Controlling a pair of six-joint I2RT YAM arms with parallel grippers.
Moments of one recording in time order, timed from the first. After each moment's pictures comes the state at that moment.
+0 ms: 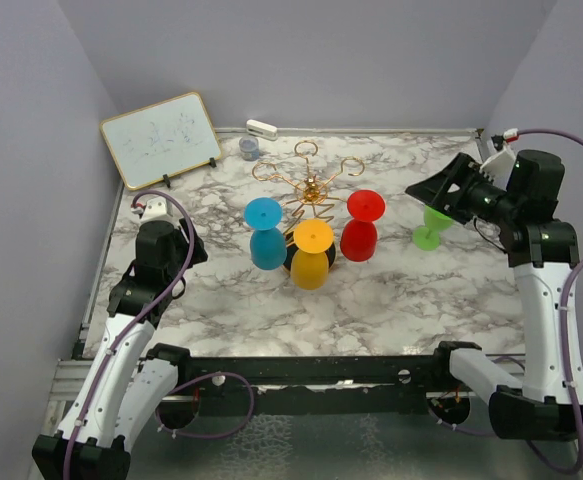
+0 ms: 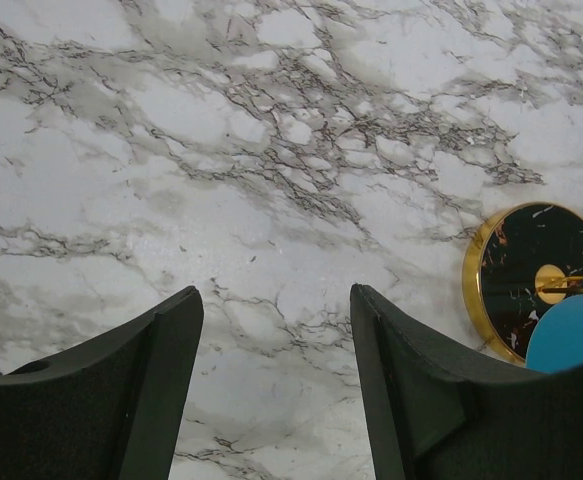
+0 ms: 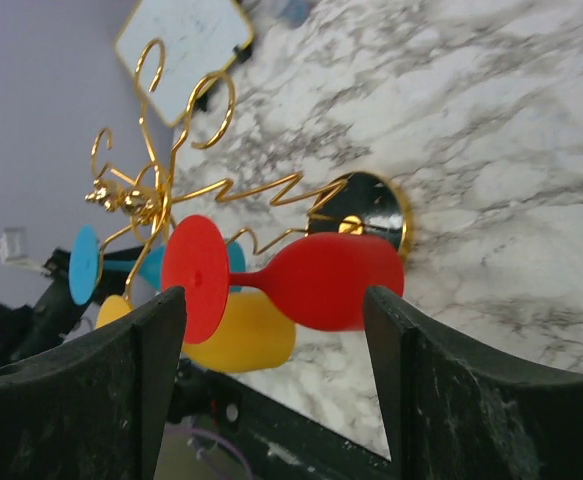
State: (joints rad) left arm -0.20 0.70 0.70 -0.53 -0.21 -0.40; right arm -0.06 1.02 1.34 -0.78 -0.52 0.56
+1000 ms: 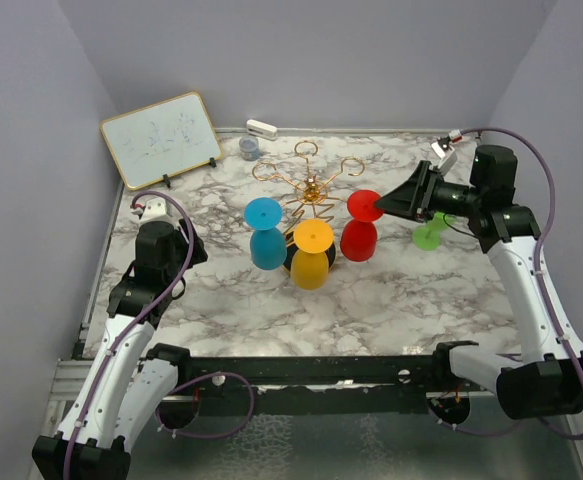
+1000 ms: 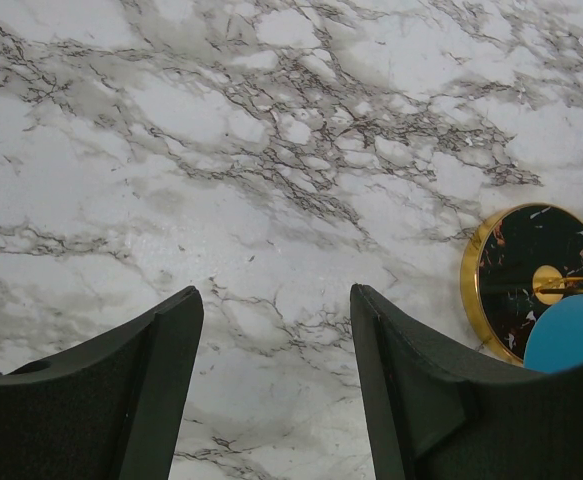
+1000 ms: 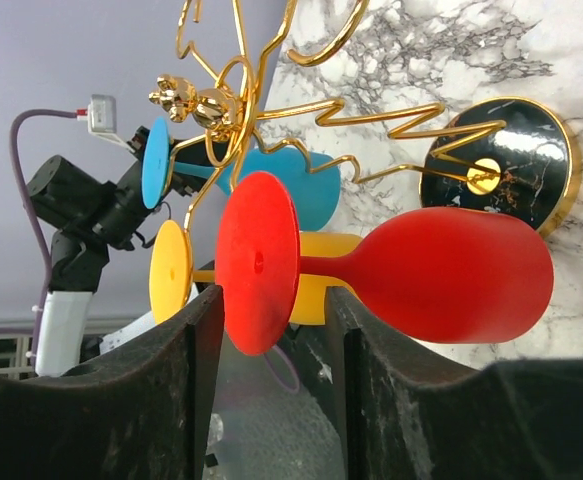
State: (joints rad) left arm -0.20 0.70 0.69 -0.53 -0.21 -0.41; right arm 0.05 1.13 1.19 -0.55 -0.93 0.61
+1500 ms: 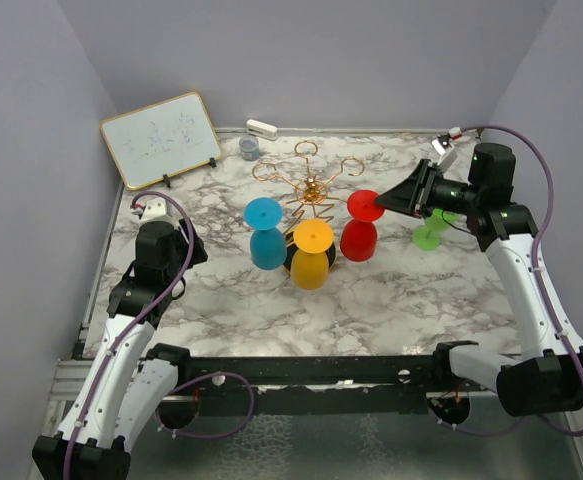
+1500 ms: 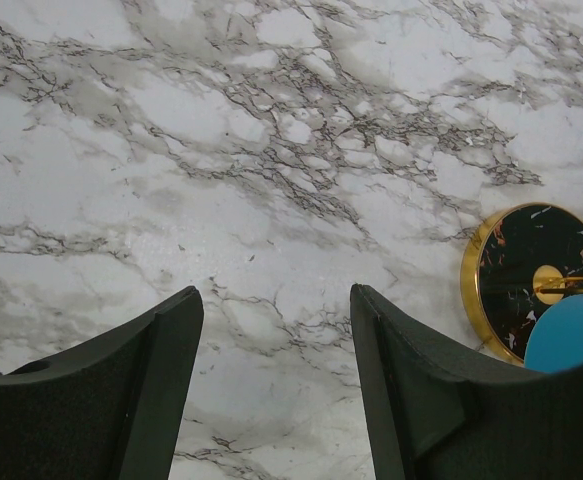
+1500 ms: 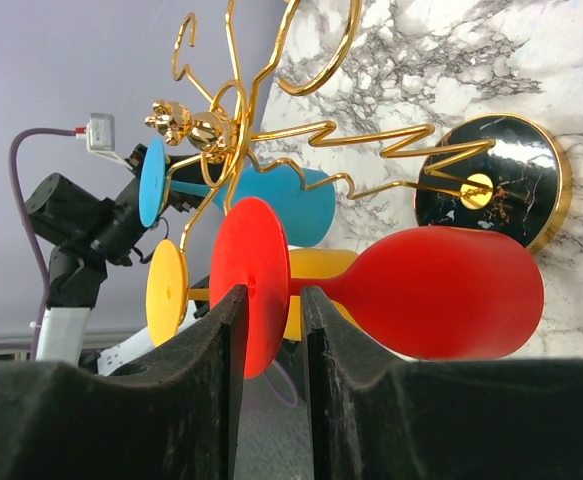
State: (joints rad) left arm -0.20 0.70 0.69 -0.53 -0.21 -0.41; right arm 0.07 1.15 1.19 -0.50 -0.90 0.64
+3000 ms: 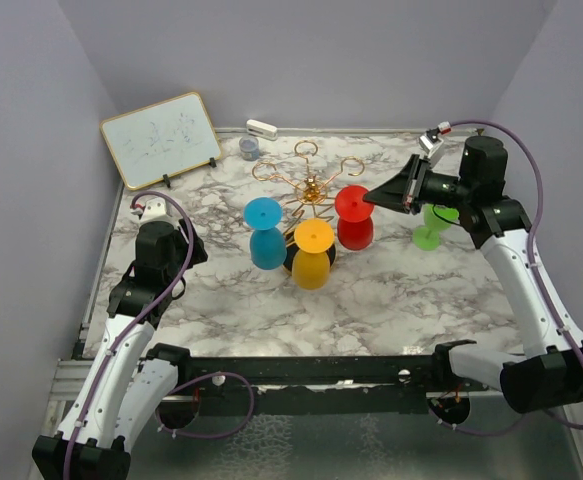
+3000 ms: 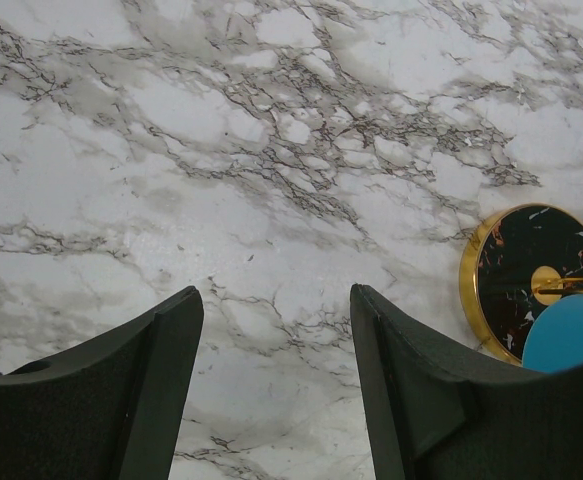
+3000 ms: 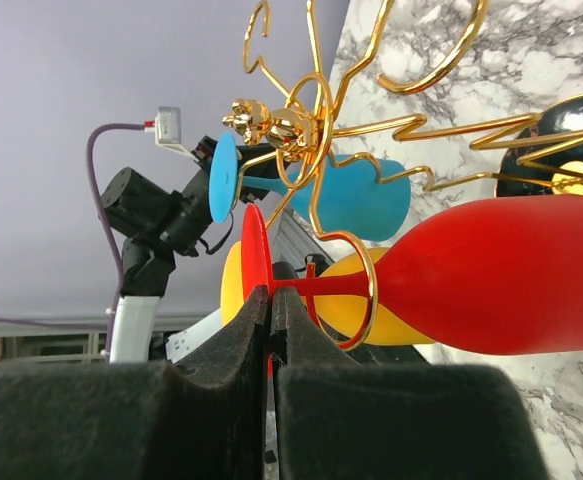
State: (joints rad) left arm -0.20 0.70 0.69 -0.53 -0.21 -0.41; right arm 0.14 1.17 1.23 -0.43 -0.93 0.83
